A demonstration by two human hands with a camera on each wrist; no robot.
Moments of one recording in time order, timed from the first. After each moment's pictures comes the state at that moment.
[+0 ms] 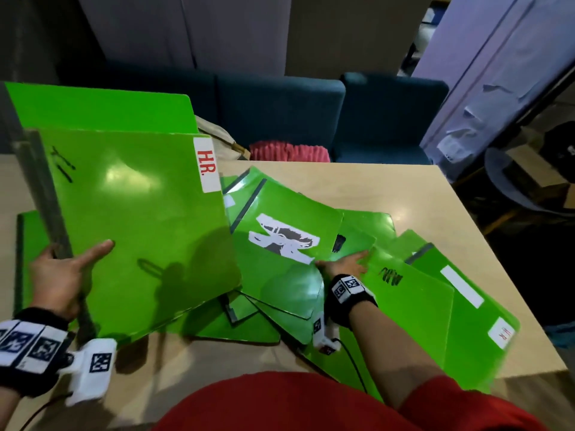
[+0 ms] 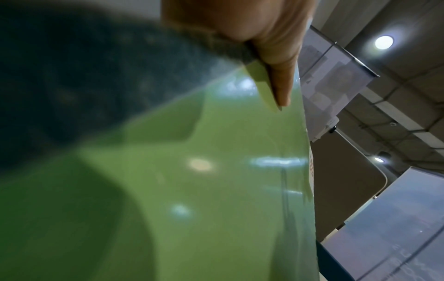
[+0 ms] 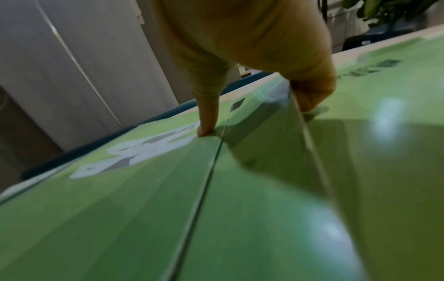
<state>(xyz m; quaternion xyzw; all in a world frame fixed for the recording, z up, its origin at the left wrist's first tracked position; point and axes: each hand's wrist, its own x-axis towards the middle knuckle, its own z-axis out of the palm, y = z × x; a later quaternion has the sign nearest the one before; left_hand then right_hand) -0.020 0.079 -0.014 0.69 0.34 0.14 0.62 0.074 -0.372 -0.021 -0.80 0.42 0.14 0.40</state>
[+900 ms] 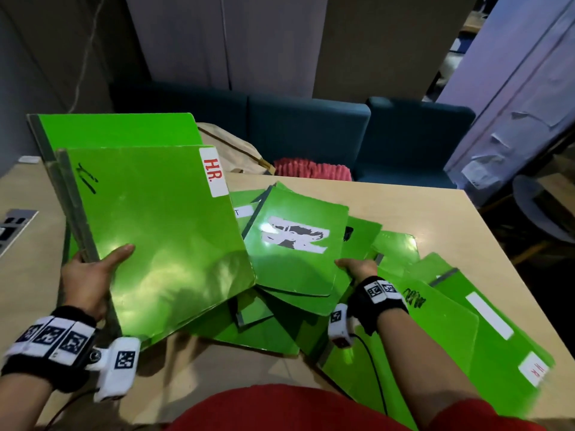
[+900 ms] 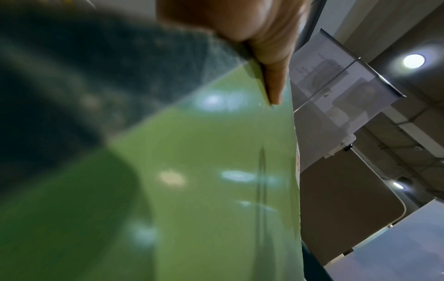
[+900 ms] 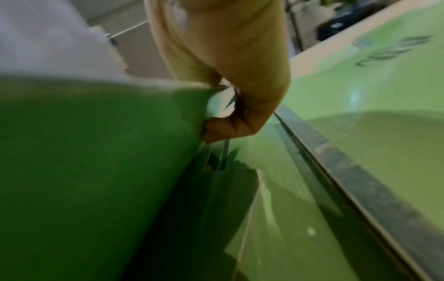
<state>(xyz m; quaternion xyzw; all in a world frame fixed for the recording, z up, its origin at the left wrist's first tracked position) -0.047 0.039 0.043 0.66 0.40 0.23 0.59 0.099 -0.362 0.001 -0.77 0.37 0.17 0.49</state>
